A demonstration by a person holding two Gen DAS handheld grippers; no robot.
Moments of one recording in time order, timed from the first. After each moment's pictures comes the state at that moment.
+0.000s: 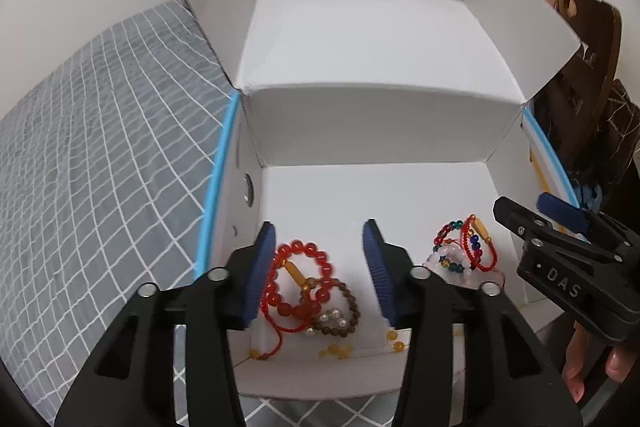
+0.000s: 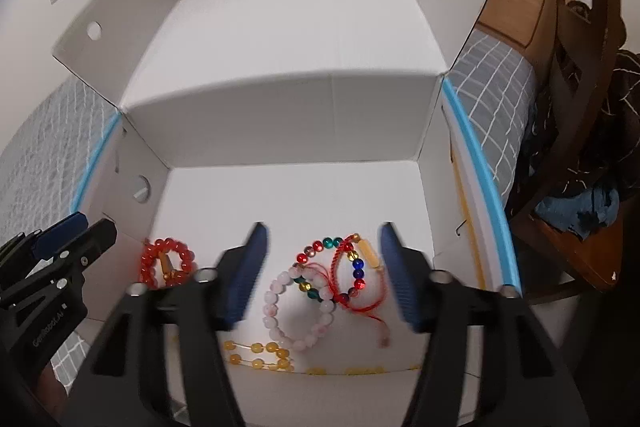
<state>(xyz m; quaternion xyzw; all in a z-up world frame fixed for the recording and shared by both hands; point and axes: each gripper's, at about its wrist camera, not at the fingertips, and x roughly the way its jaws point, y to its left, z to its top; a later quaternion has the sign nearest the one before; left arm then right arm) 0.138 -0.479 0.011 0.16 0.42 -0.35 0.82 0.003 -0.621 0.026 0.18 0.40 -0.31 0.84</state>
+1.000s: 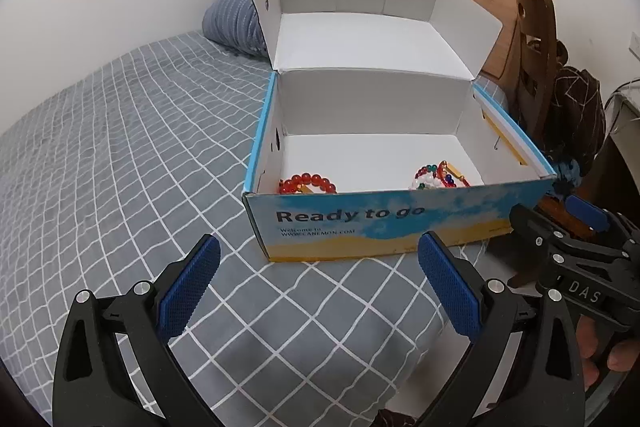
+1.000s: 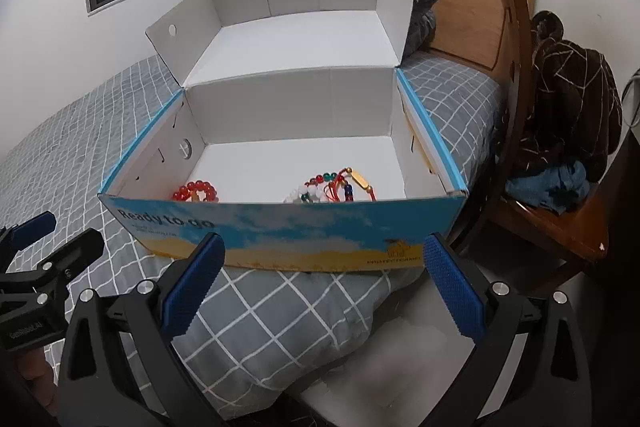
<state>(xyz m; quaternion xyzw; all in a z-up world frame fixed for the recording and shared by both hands) 0.032 -0.364 0.007 0.14 0.34 -0.36 0.86 -0.113 -0.523 0.016 0.14 0.33 -0.33 0.88</state>
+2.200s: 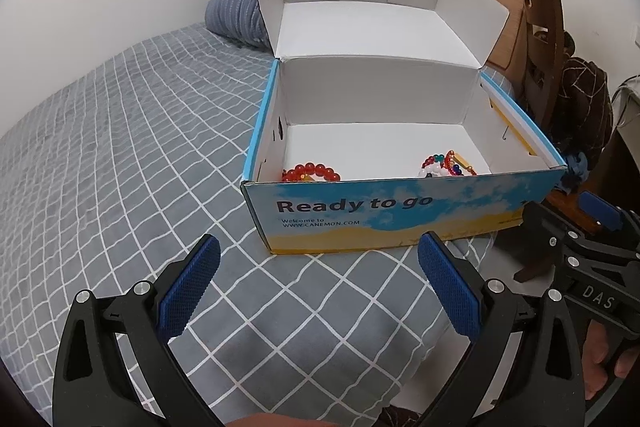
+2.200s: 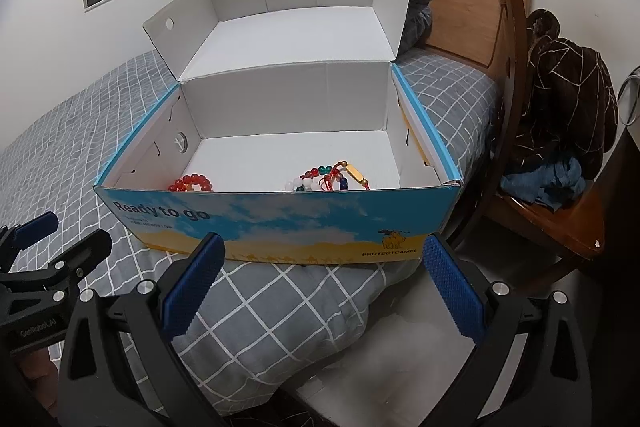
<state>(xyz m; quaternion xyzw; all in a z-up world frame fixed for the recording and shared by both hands) 0.033 -0.370 -0.002 0.15 0.35 -0.35 0.86 -0.114 -0.521 0.015 0.14 0.33 -0.33 0.87</state>
